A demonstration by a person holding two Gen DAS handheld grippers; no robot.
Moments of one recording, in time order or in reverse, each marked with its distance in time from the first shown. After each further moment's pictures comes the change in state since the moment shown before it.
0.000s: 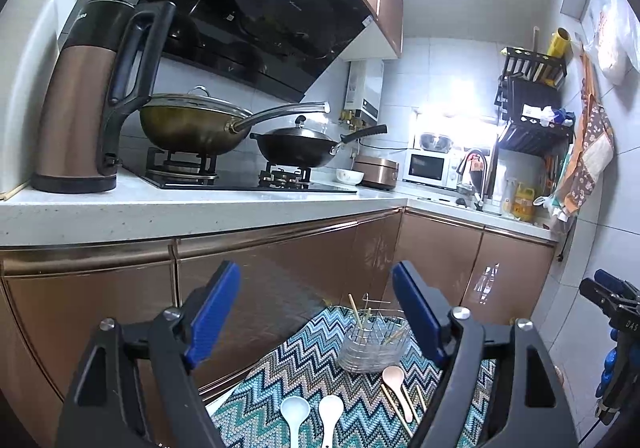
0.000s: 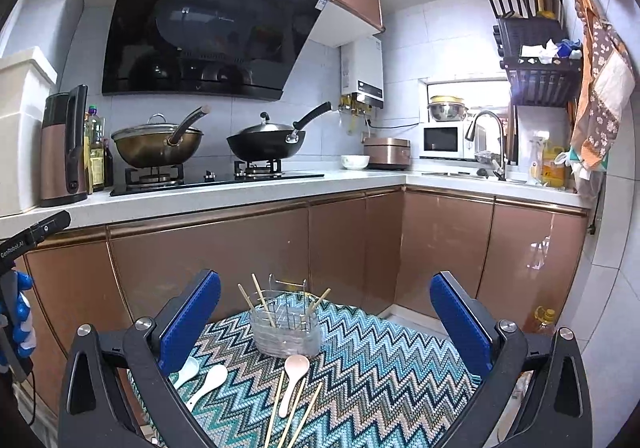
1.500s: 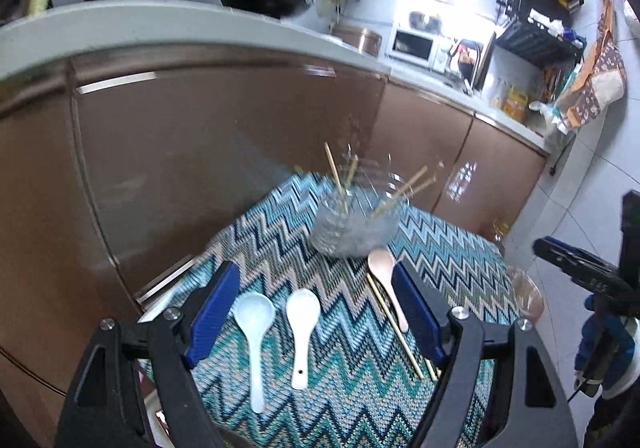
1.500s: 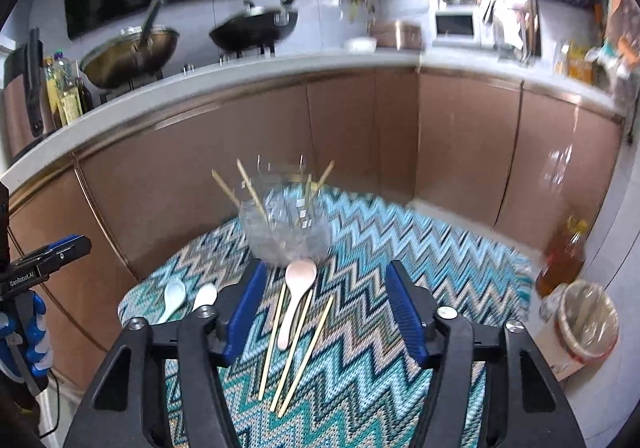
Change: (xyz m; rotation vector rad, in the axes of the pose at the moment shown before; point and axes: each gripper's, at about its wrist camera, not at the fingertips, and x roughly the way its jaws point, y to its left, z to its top) left arm 0.125 -0.011 -0.109 -0.011 0.490 -0.124; right arm 0.120 -0.028 -0.090 0.088 0.430 0.065
